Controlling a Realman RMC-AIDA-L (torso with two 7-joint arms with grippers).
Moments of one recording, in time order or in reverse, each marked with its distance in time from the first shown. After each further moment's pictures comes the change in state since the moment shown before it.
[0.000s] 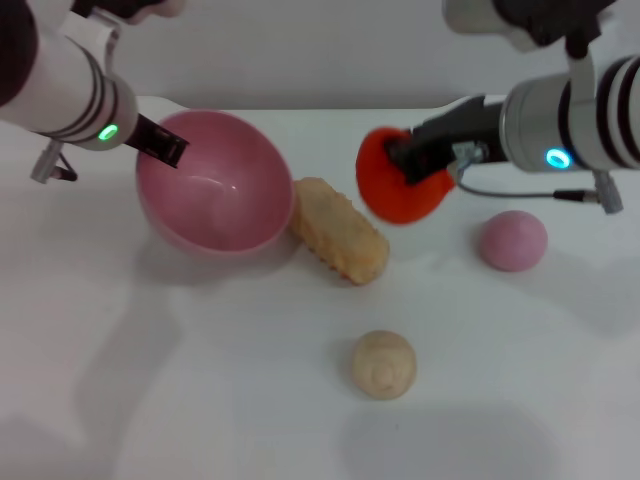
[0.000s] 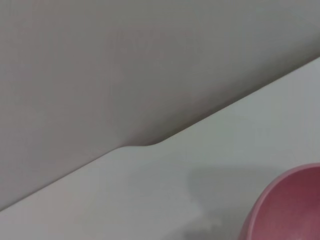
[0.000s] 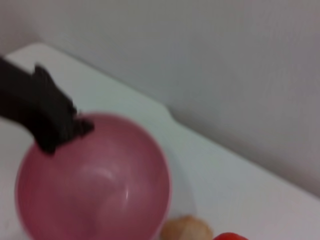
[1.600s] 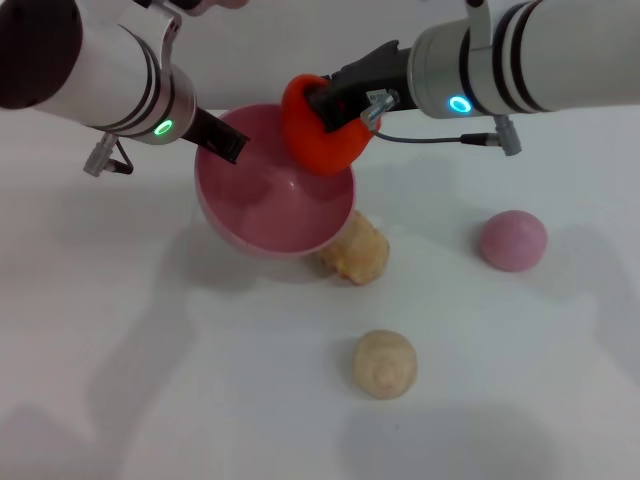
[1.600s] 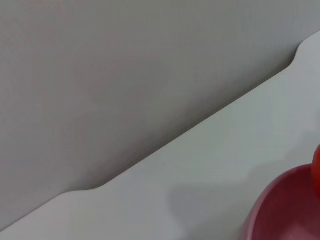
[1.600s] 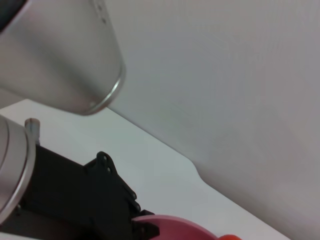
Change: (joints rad) left arm -0.029 -0.003 0.072 0.046 -0.079 0.009 -0.004; right arm 0.211 0.005 -0.017 0.266 0.079 -0.222 -0.051
